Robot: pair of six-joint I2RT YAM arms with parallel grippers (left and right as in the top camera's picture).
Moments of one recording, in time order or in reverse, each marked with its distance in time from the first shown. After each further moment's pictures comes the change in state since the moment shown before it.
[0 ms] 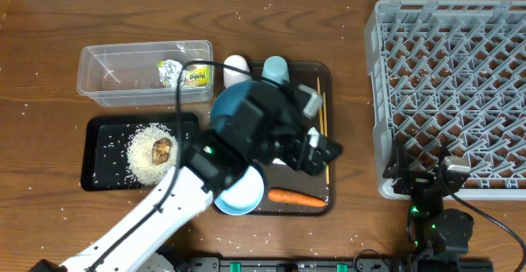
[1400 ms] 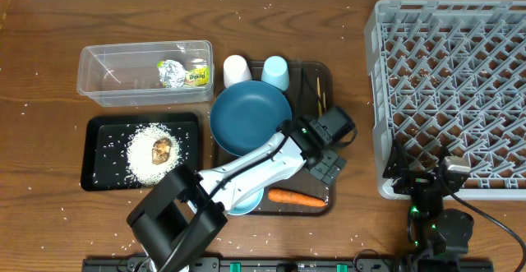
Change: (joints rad) left arm -0.158 0.554 0.198 -0.217 -0.428 0.205; right arm 0.000 0.000 0.000 0.000 0.000 0.000
